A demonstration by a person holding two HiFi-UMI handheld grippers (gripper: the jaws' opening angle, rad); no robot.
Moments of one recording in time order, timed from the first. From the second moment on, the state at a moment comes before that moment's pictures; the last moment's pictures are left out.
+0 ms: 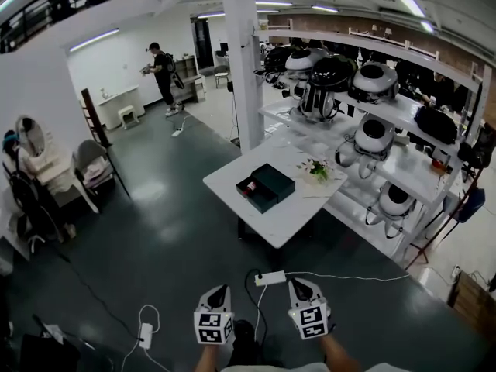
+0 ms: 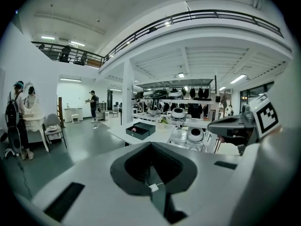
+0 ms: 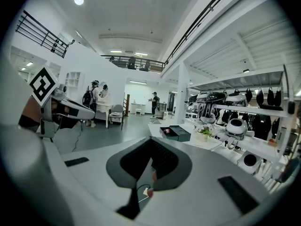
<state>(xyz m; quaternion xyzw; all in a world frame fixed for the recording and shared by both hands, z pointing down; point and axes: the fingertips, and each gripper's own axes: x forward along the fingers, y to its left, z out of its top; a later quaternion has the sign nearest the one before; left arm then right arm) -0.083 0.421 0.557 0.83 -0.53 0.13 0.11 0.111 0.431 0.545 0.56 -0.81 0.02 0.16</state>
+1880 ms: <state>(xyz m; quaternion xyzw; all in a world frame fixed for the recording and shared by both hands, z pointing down) -0.095 0.007 0.570 0.88 -0.44 0.13 0.11 0.085 0.058 0.555 0.63 -0.76 0.02 0.18</state>
